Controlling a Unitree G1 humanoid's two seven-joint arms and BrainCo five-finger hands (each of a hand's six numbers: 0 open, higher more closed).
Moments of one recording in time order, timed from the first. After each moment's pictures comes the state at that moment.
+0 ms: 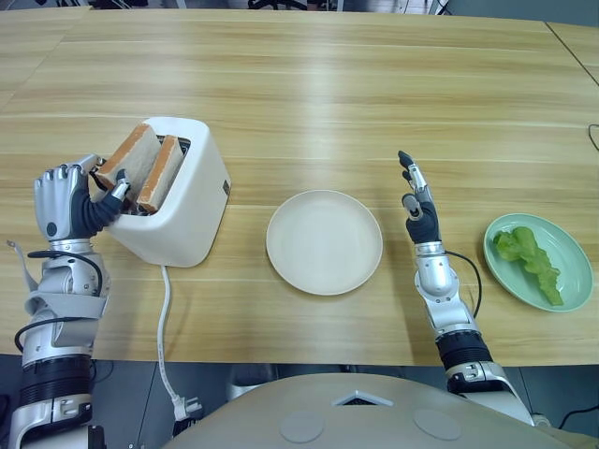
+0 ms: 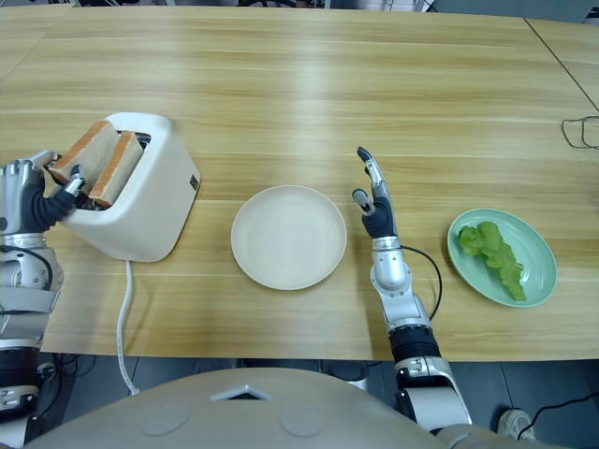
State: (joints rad) left arm 0.10 0.61 0.28 0.12 0.64 -0.31 0.47; right arm -0.07 -0.15 0.03 0.39 -0.29 -0.66 -0.19
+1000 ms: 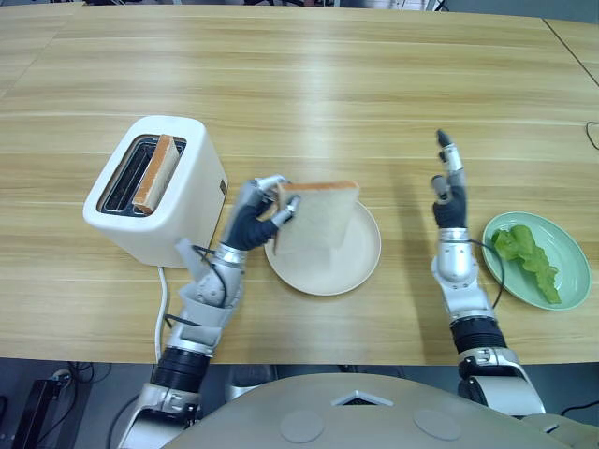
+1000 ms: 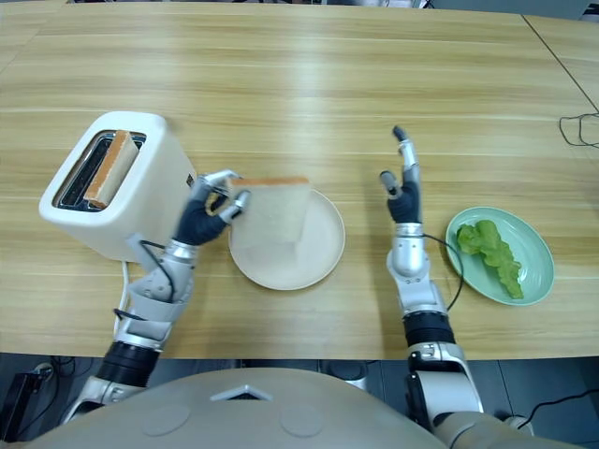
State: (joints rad) left arm 0.03 0.22 -0.25 0.05 0.35 -0.58 0.11; right arm -0.14 -0.24 -0.08 0.38 -0.30 -0.66 -0.31
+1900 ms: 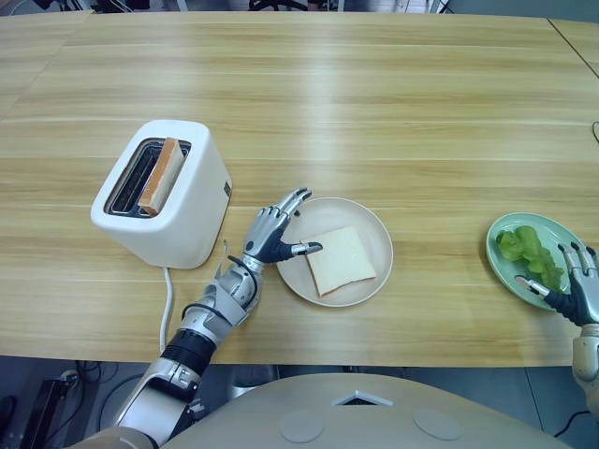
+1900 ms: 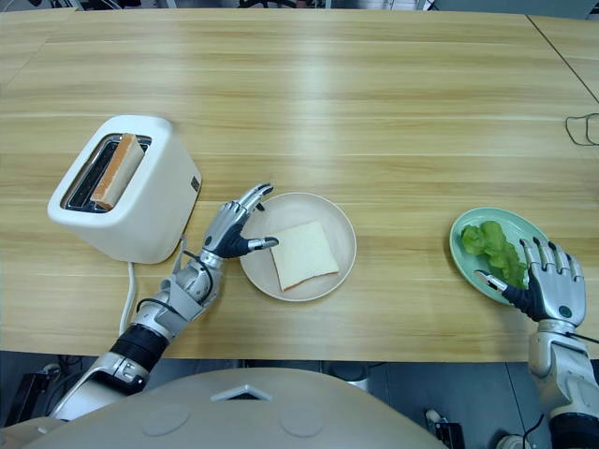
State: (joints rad) left arm -0.06 0.30 -0.36 0.33 0.80 -0.47 0.49; right arm 0.34 -0.75 -0.16 0.57 -0.83 -0.17 -0.61
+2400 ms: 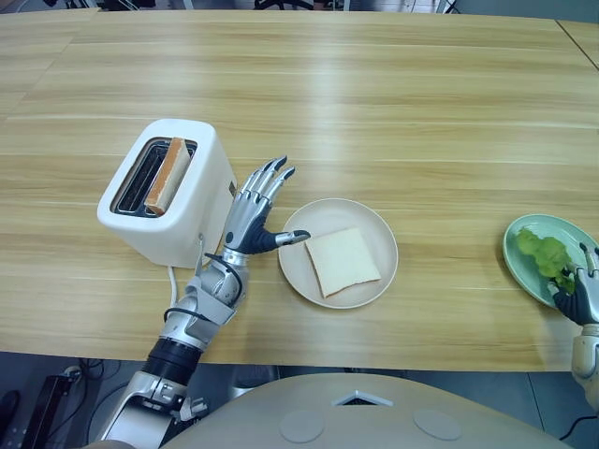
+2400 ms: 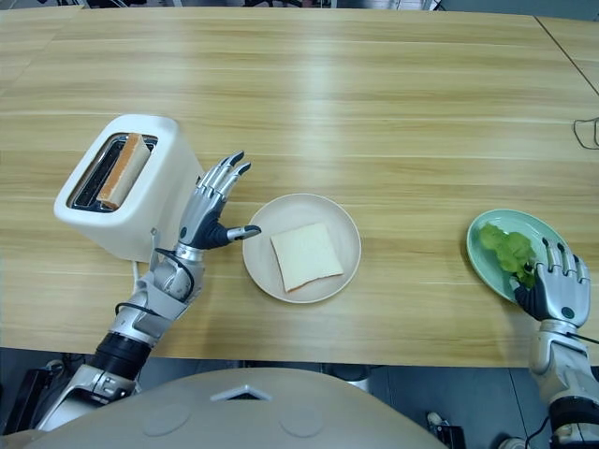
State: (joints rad) left arm 0.01 0.34 -0.28 0.09 0.78 -0.44 0.49; right arm 0.23 -0.80 -0.05 0.76 -0.77 -0.20 -0.79
